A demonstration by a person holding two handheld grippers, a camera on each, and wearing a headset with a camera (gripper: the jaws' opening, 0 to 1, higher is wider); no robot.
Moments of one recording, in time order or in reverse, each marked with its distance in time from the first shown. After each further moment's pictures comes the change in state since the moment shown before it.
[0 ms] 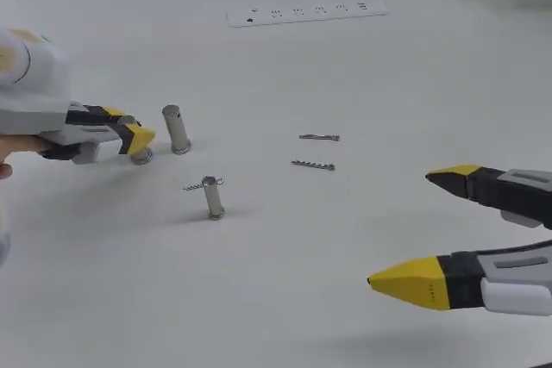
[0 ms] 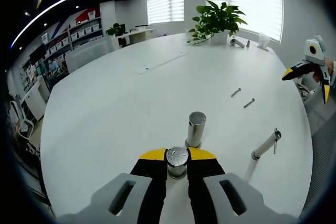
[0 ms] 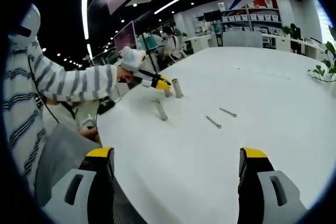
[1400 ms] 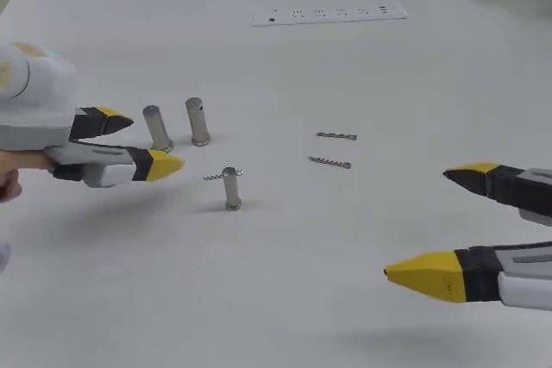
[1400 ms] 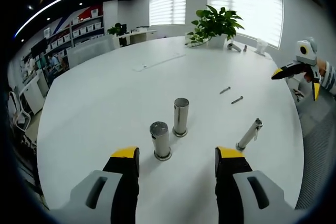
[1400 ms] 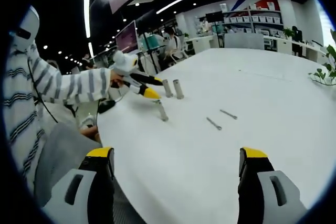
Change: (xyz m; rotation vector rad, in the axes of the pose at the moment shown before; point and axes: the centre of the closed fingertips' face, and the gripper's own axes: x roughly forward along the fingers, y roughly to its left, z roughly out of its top) left arm -0.016 -0.019 -0.015 -0.043 -0.023 -0.036; right arm -0.001 0.003 0.004 -0.018 -0.002 0.006
